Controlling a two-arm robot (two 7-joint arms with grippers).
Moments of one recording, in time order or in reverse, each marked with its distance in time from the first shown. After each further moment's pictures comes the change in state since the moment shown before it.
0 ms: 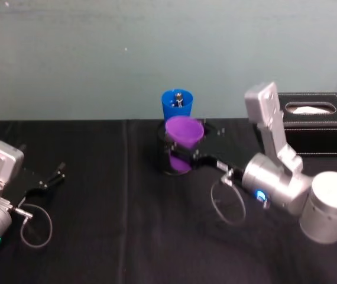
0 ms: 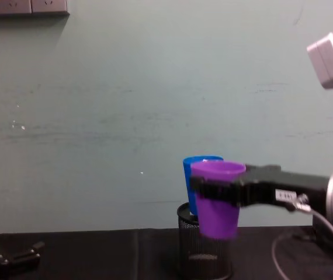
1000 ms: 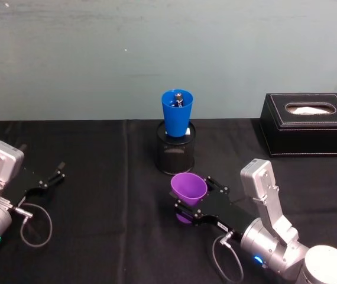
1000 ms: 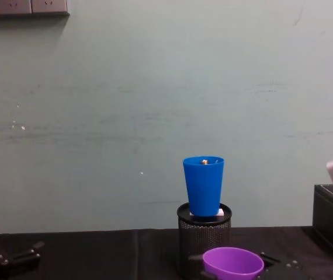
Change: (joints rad) left arm 0.000 0.000 0.000 0.000 0.000 0.000 0.000; right arm -0.204 -0.028 0.008 0.050 -0.116 -0.202 -0.065
